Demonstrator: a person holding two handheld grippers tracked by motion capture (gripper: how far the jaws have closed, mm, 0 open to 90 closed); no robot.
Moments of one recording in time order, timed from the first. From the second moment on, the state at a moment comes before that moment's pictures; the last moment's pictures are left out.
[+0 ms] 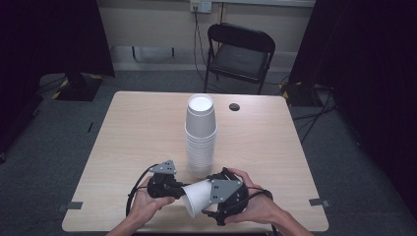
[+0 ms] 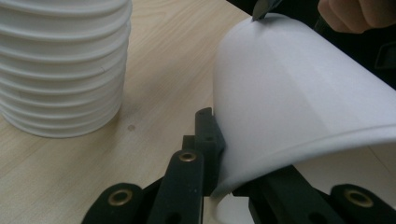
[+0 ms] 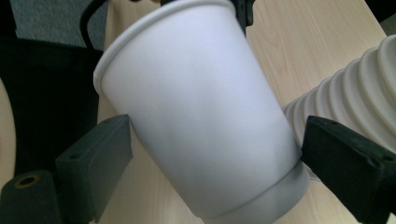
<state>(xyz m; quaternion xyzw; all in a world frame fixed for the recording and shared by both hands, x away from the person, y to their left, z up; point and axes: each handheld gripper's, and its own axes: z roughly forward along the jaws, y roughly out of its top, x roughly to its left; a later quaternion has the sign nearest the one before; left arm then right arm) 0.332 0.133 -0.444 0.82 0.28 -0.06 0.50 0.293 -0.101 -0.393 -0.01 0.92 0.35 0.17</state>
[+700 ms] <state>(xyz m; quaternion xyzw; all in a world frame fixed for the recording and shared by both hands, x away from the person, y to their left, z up) 0.346 0.137 -0.444 0.79 0.33 -0.12 0.51 0.296 -0.086 -0.412 0.00 0.92 0.32 0.24</state>
